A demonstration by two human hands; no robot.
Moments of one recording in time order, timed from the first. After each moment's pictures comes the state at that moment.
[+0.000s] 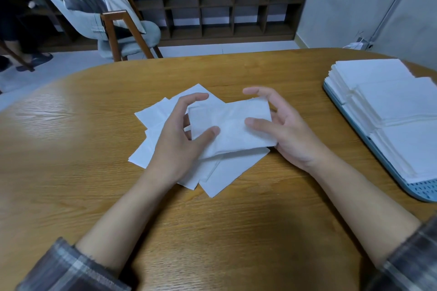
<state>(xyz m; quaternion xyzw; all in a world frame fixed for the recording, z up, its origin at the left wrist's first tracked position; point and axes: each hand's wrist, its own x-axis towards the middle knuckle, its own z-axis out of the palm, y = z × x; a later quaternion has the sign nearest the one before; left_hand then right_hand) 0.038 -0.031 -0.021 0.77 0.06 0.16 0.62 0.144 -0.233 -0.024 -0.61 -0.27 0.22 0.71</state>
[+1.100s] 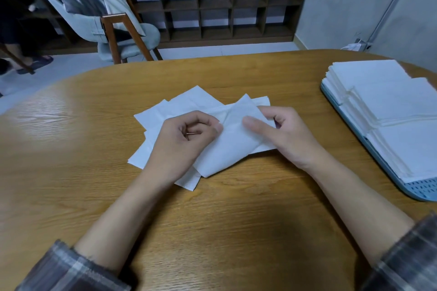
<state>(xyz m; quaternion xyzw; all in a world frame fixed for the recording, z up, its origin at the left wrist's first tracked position) 0.039 -0.032 -0.018 0.78 0.06 0.14 0.61 0.148 -0.237 -0.030 -0.69 -0.28 0.16 0.65</state>
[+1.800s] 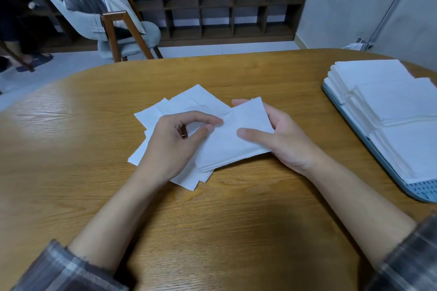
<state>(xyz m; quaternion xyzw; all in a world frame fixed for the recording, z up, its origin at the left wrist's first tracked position) 0.044 -0.013 -0.028 0.83 0.03 0.16 0.53 0.141 -0.231 -0.030 -0.67 -0.27 0.22 0.66</state>
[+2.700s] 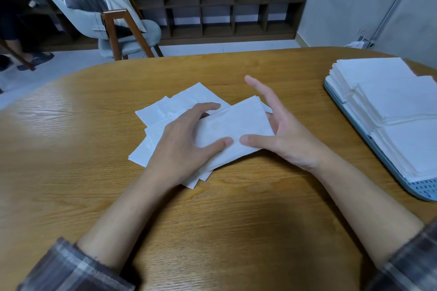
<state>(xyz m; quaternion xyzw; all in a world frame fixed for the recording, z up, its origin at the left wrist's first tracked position) 0.040 -0.024 -0.028 0.90 0.04 0.15 0.41 0.138 -0.239 -0.019 -0.68 -0.34 0.21 0.62</state>
